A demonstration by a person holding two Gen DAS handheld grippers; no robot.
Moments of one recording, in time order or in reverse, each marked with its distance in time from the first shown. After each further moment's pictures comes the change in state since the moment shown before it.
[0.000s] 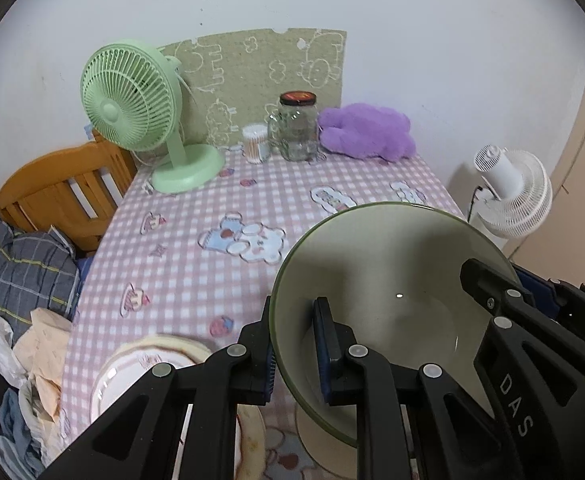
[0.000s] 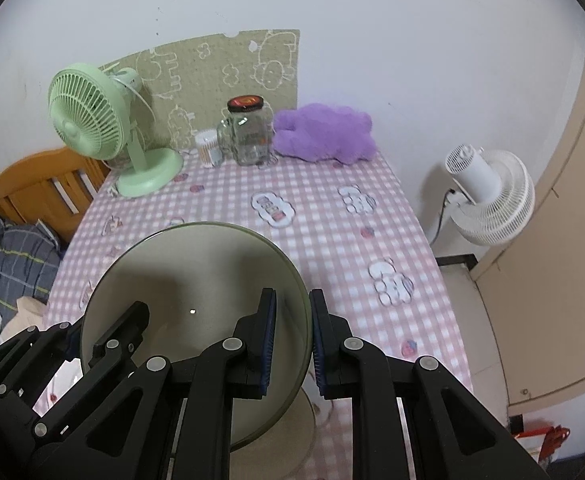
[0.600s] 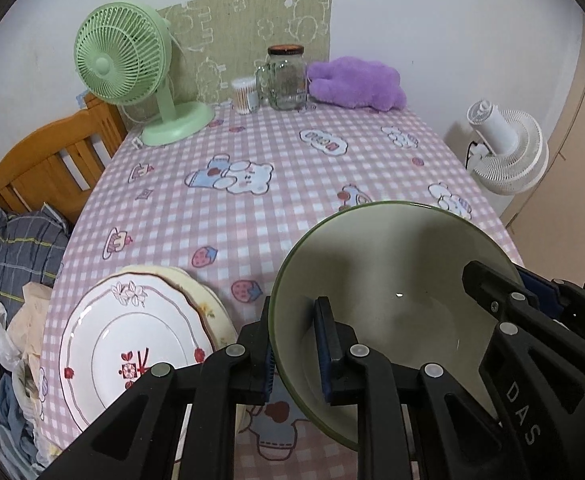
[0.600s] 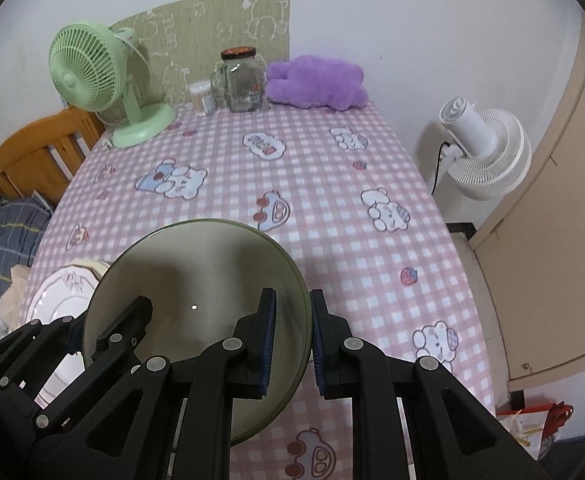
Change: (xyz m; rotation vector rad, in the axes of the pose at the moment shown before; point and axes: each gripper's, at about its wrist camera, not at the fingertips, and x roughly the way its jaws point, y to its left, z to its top) left arm 0.016 -0.009 -0.063 0.026 0.084 -0.008; right arm 0.014 -0.008 -0.069 0.004 0.092 -0.001
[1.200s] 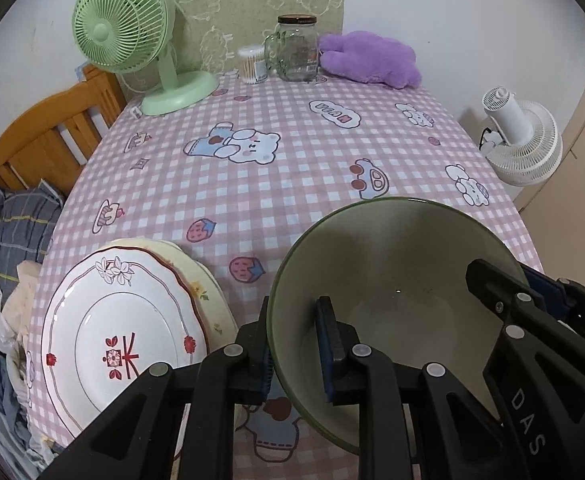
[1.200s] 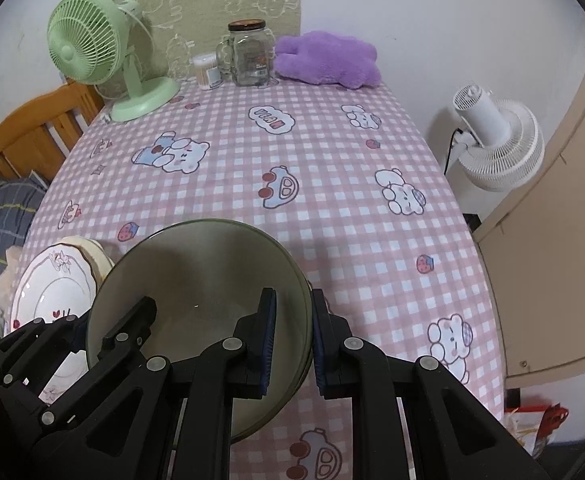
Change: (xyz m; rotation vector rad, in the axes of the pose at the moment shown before) left arm 0.027 0.006 -0.004 -0.040 0.079 0.003; right arm 0.027 0.008 0.000 -0.039 0.065 0.003
